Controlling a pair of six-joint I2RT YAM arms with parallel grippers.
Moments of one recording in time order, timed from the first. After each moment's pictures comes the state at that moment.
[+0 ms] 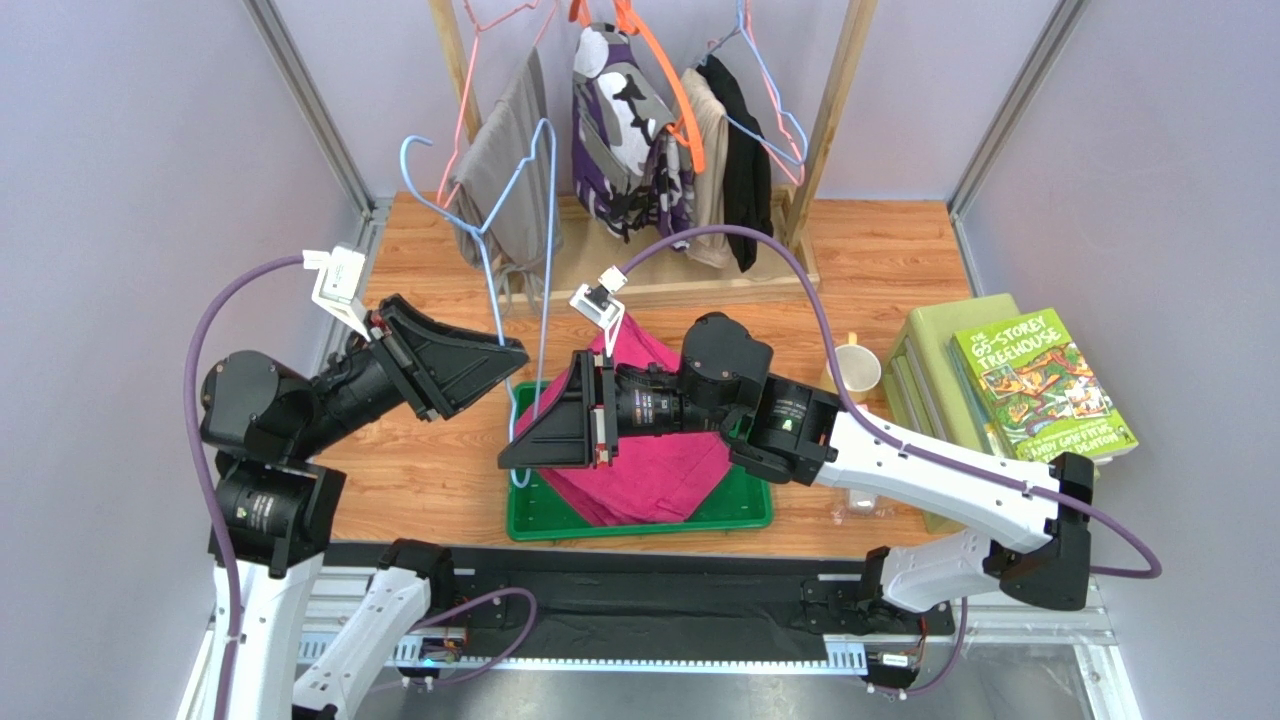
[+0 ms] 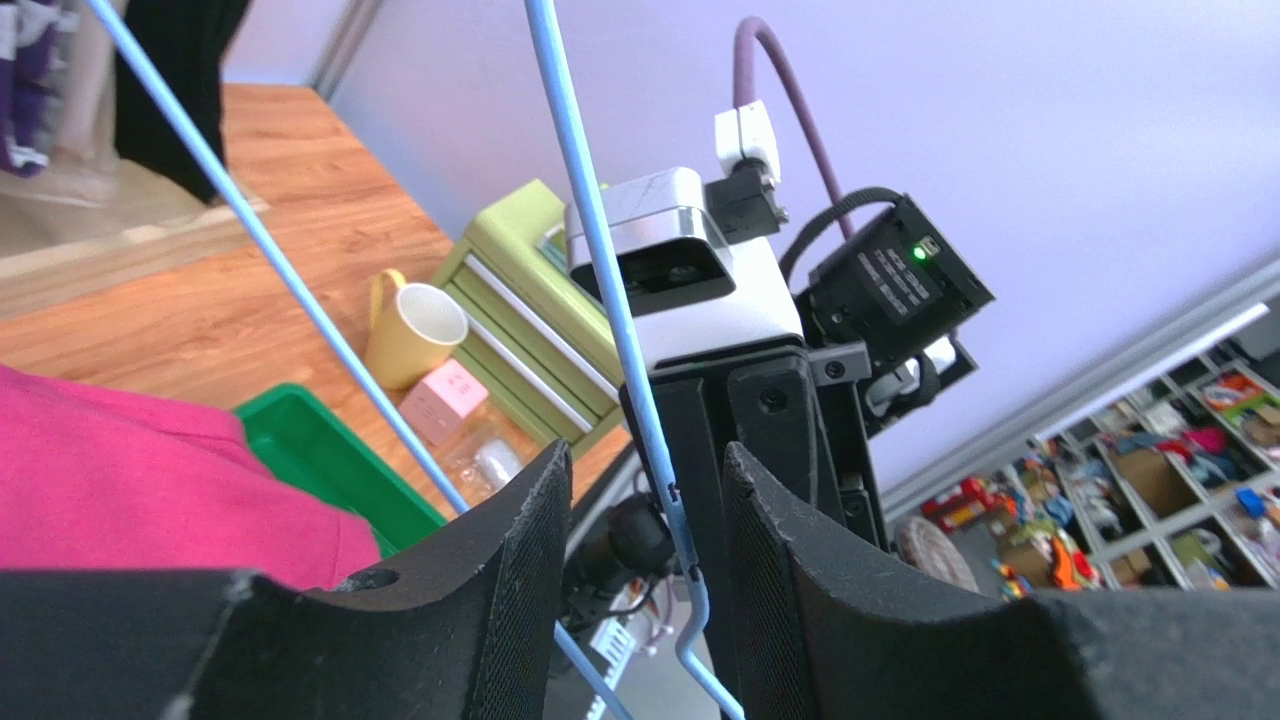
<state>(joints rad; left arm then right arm) -0.19 0.65 1.19 -0.32 0.82 -0.89 1.21 1.34 1.35 0.07 -0.44 1.08</state>
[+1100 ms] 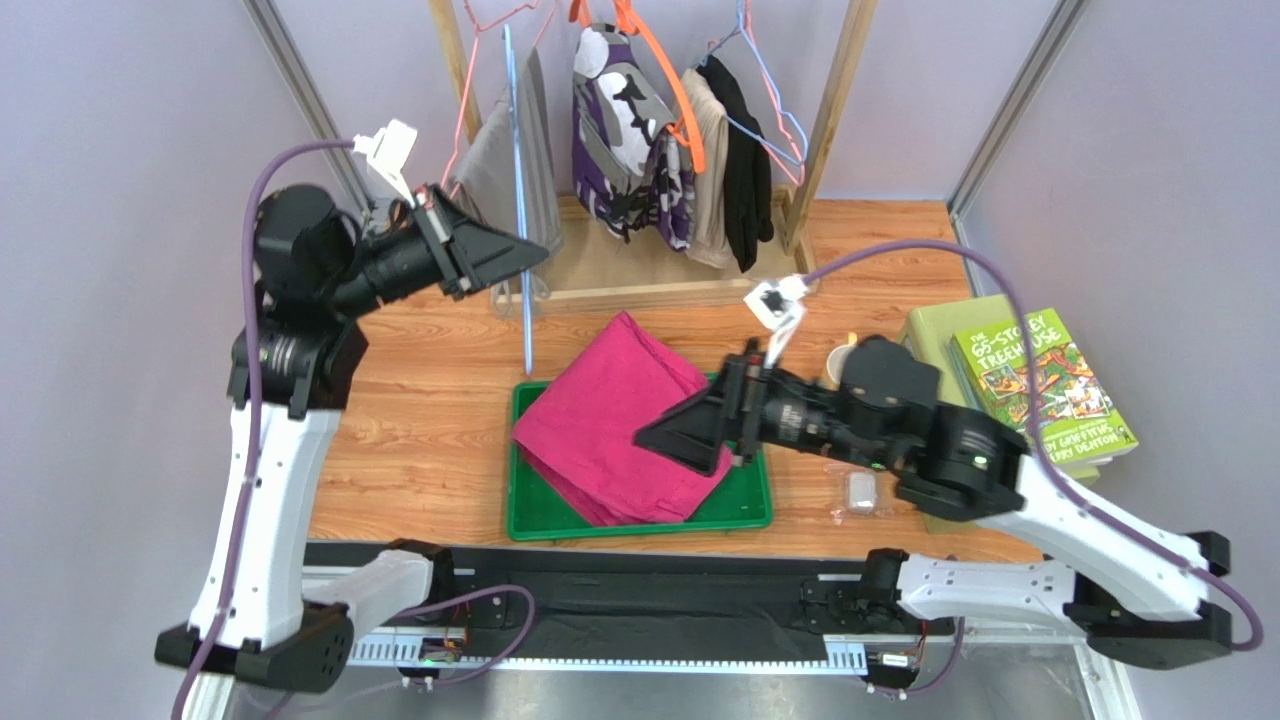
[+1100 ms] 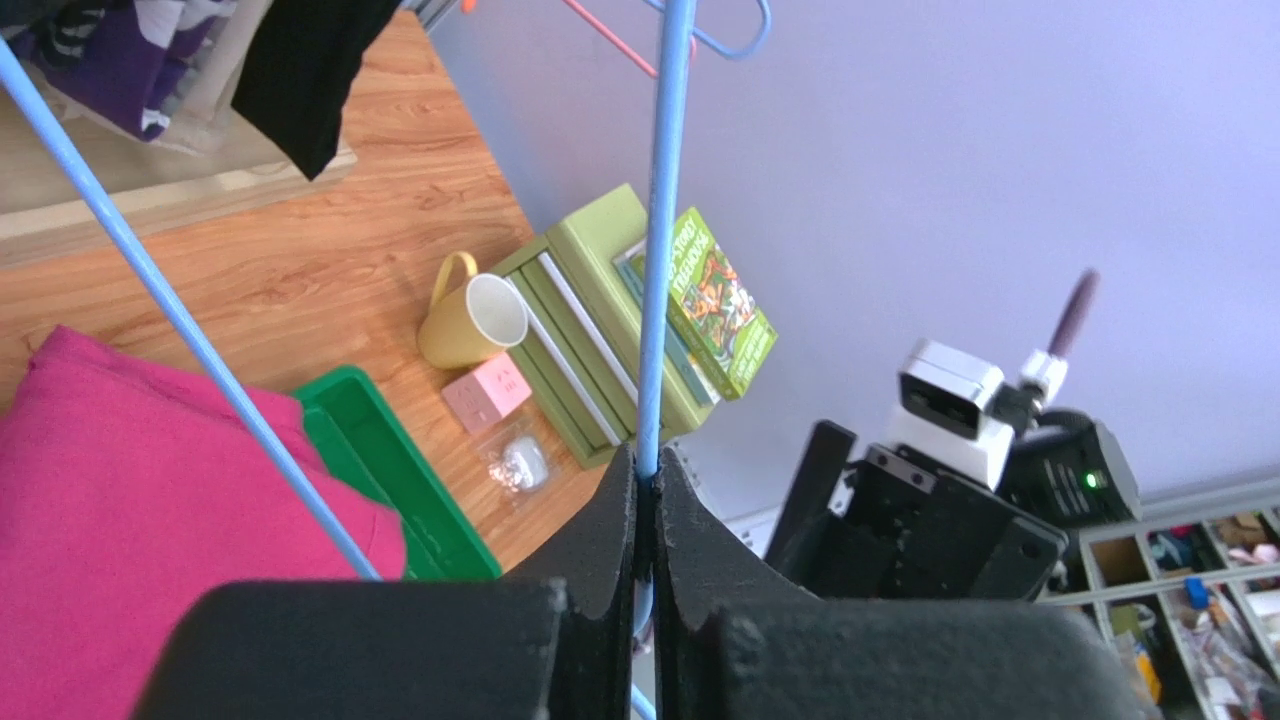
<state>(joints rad) -0.19 1.06 1.55 -0.53 0.79 -0.84 1.17 0.96 1.28 -0.44 -0.09 0.81</state>
